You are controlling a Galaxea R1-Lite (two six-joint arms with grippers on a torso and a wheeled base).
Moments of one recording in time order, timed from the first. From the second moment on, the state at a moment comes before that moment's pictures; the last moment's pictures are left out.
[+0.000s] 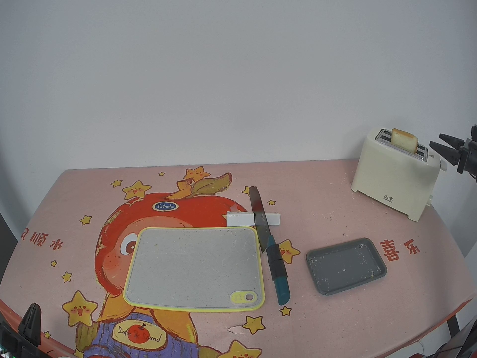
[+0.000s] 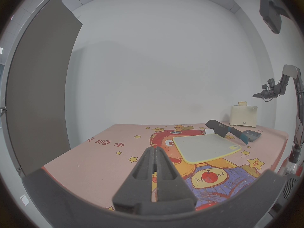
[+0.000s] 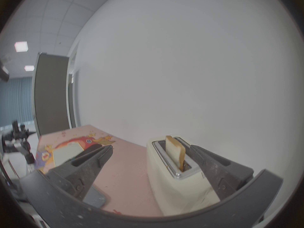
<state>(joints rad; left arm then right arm) 0.00 0.02 -0.02 0.00 0.01 -0.01 -0.47 1.62 -0.90 -0.54 0.97 -0.04</state>
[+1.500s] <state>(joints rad) 0.00 0.02 -0.02 0.00 0.01 -0.01 -0.65 1.69 -0.39 -1.14 0.73 -0.07</state>
